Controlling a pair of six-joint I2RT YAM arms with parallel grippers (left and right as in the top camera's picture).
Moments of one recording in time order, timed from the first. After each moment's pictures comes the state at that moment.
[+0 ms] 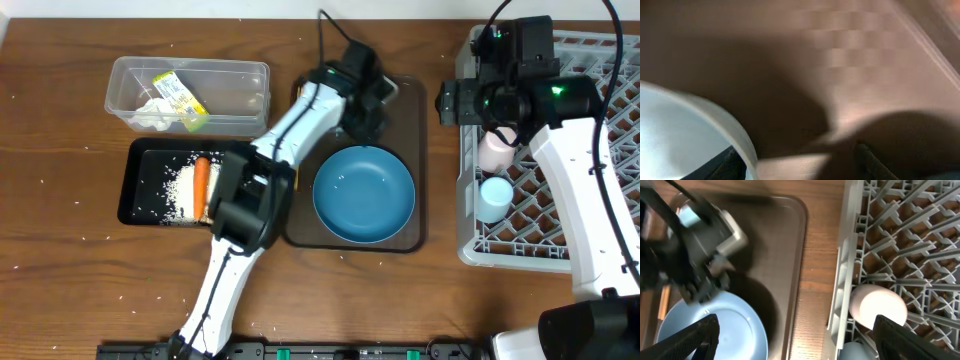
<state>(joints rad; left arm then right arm) -0.53 2.43 2.05 -0.85 0.23 0.27 0.13 1.63 1.62 -1.00 -0.03 0.12</state>
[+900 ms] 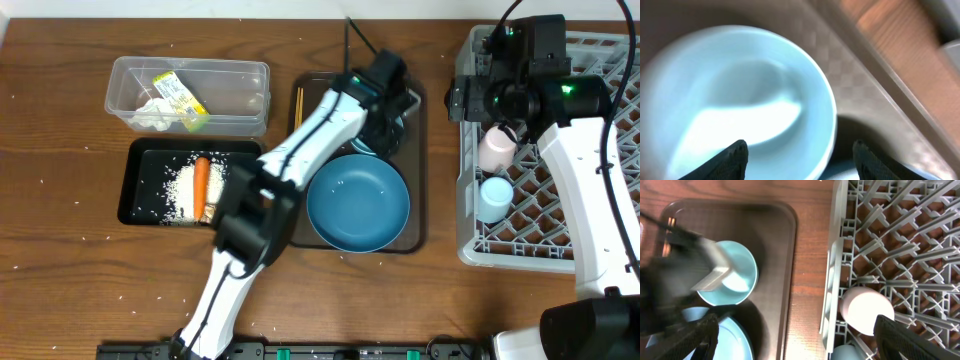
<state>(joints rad) -0.60 2.31 2.05 -0.96 0.22 0.16 0.10 1.63 1.62 -0.98 -0.03 0.12</state>
